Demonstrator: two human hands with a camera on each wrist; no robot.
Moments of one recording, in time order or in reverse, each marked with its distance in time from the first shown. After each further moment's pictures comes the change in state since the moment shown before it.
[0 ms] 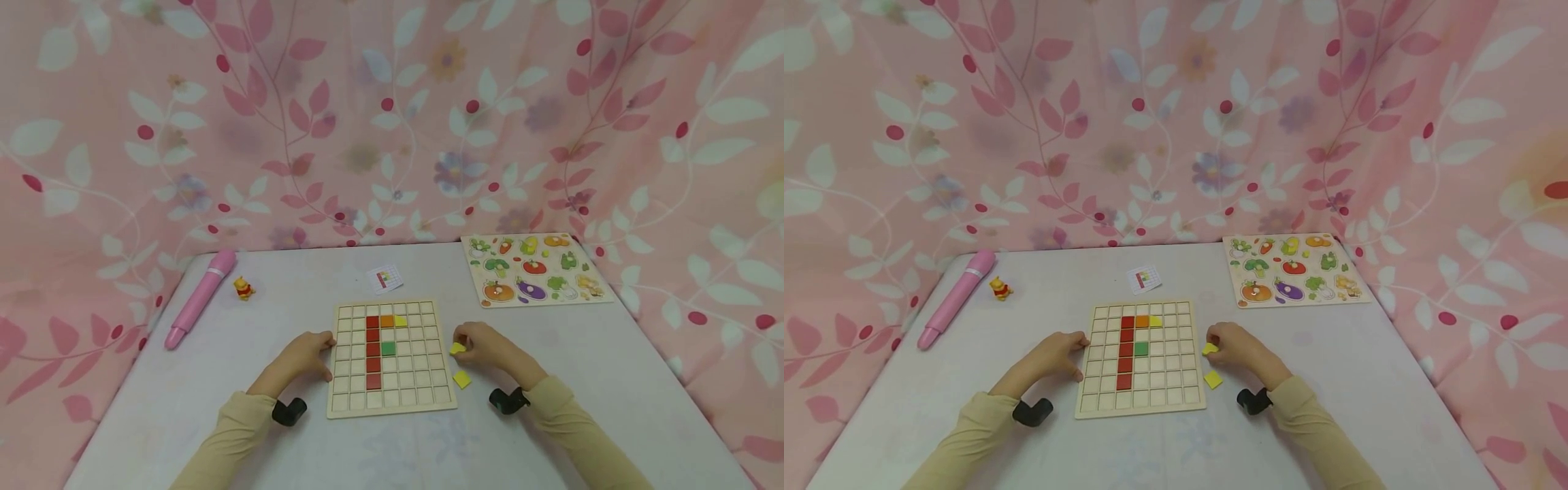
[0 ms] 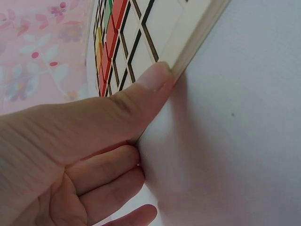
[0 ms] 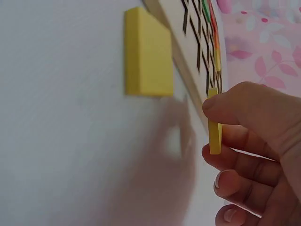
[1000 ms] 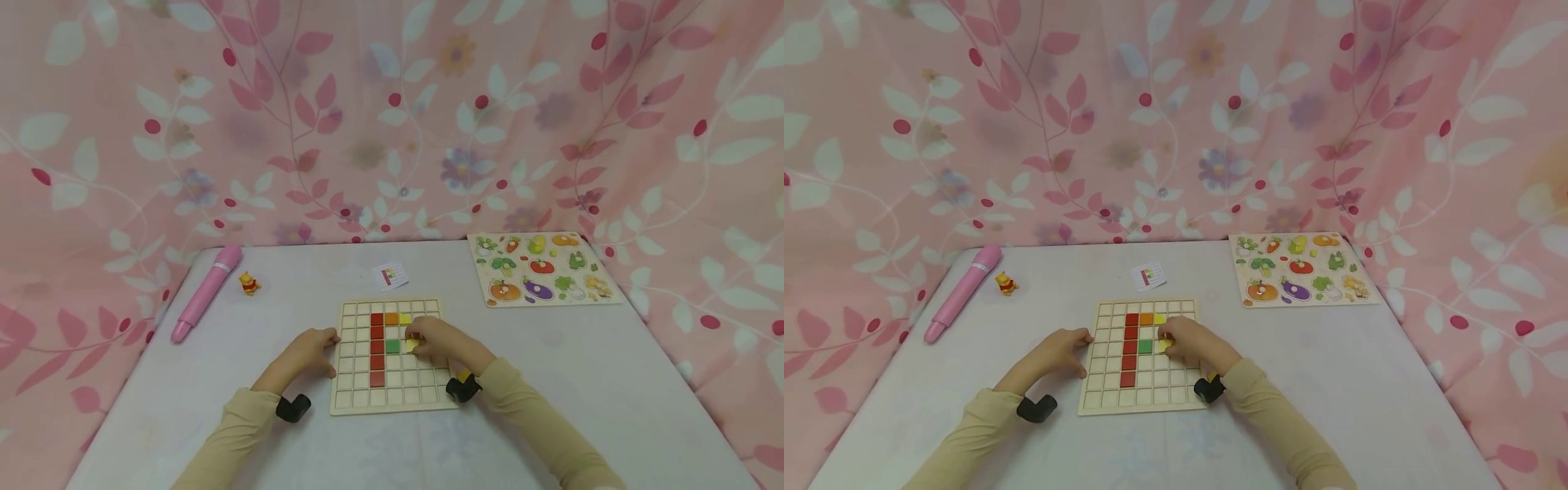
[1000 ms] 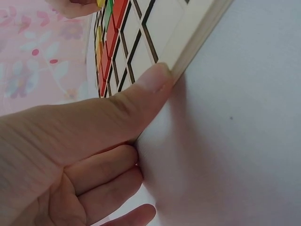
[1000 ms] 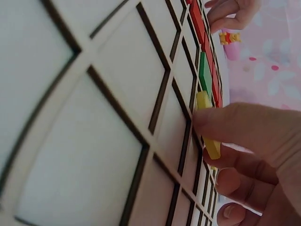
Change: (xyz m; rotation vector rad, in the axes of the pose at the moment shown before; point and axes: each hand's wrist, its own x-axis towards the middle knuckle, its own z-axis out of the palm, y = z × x) left_hand -0.001 0.004 -0.004 -0.006 -0.020 -0.054; right_hand 0.064 -0.054 0.027 -0.075 -0.118 -0.227
